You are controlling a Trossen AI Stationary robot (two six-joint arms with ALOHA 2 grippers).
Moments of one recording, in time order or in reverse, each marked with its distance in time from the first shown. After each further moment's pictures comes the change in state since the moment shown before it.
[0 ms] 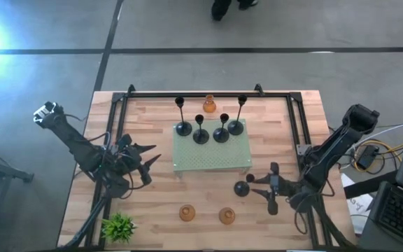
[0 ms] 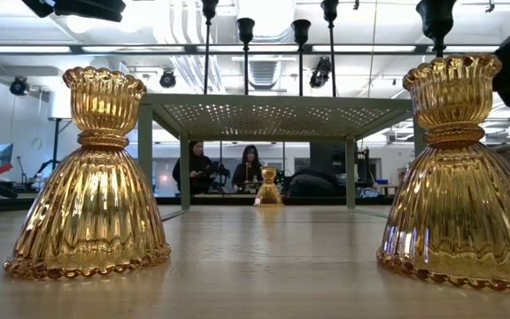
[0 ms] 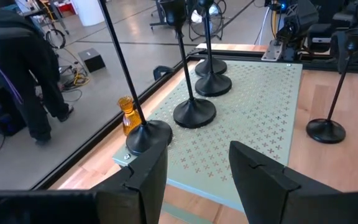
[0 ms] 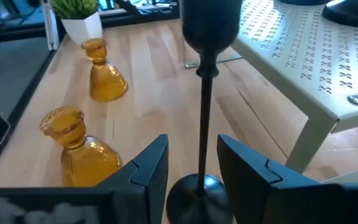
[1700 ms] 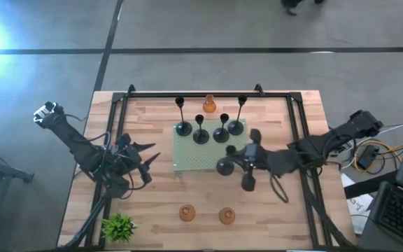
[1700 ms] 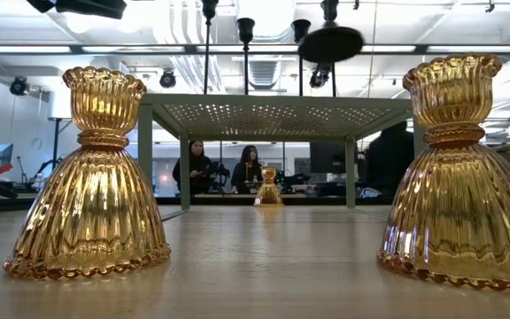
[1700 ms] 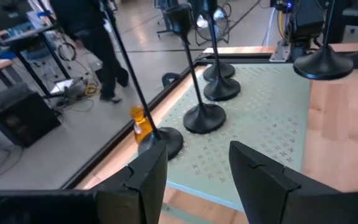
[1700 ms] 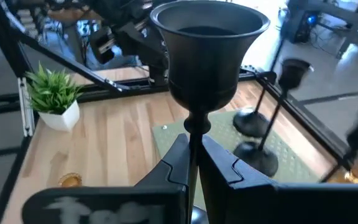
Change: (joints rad) left arm 0.000 0.000 0.000 0.000 -0.042 0.060; right arm -0.457 0.065 0.767 -0.448 -0.315 -0.422
